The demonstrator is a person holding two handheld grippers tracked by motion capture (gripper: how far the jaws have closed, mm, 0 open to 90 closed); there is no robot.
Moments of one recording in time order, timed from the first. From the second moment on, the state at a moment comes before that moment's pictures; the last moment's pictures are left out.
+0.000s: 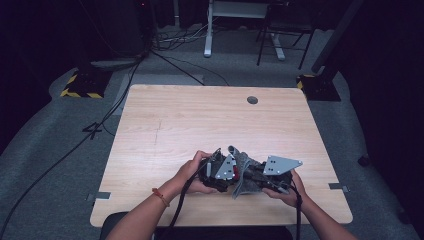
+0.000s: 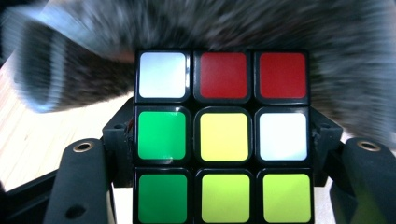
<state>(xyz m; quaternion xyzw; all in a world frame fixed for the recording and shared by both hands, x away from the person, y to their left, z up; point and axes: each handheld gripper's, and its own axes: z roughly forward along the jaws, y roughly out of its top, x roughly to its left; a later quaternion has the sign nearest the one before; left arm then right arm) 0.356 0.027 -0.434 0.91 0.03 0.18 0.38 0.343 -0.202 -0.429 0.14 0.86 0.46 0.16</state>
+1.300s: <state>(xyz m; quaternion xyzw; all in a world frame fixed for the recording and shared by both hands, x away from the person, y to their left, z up) 0.356 0.024 -0.438 0.91 0.03 0.18 0.37 0.340 -0.194 -0.422 0.13 0.86 0.46 0.16</state>
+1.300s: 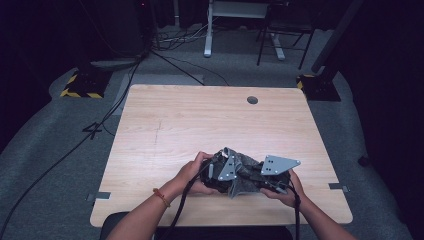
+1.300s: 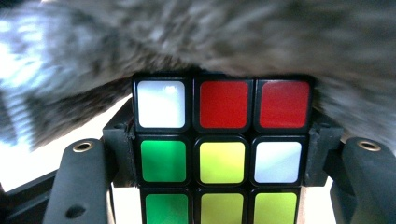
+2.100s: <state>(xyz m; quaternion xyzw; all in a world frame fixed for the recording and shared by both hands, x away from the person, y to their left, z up) 0.356 0.033 -0.430 0.90 0.03 0.18 0.40 0.350 -0.212 -0.430 0.16 0.85 0.49 0.13</state>
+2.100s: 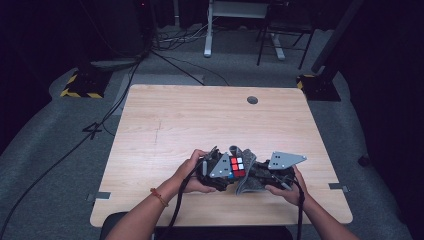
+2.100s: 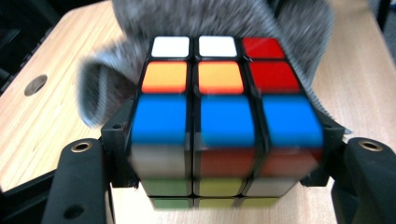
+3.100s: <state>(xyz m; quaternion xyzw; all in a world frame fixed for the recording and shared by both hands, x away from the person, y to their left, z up) 0.352 0.032 -0.428 0.89 0.03 0.16 0.43 0.346 -0.209 -0.431 0.16 0.86 0.47 0.15</state>
